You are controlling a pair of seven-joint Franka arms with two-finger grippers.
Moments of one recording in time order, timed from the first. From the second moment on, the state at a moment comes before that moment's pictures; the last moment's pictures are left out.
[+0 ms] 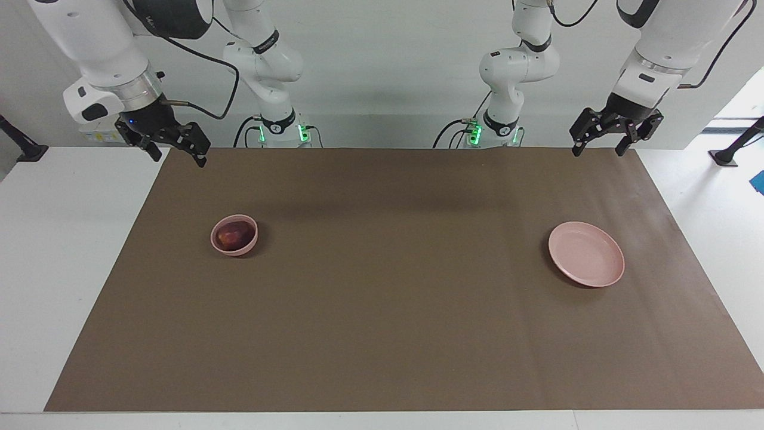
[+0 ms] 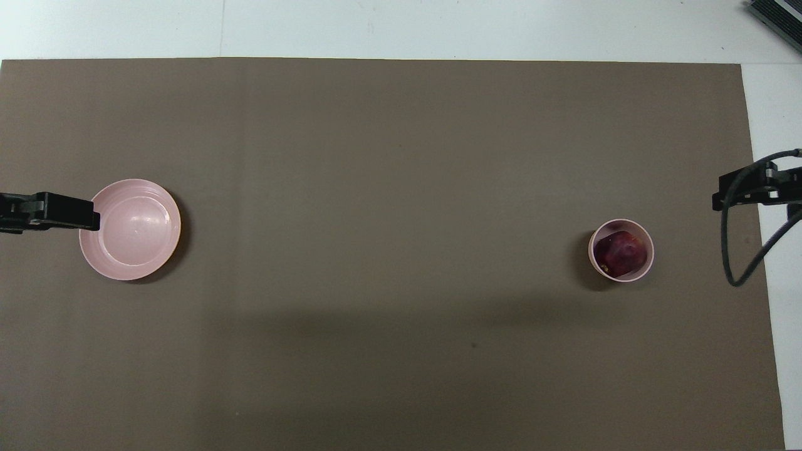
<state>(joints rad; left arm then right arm) 0.11 -0.10 -0.17 -1.65 -0.04 1.58 -0.04 -0.22 0.06 0.16 -1.46 -0.03 1.46 0.11</state>
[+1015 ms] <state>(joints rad) 0.11 -0.10 -0.17 -1.65 -0.04 1.58 -0.04 -0.07 0.06 0.03 -1.45 -0.02 1.43 0.11</state>
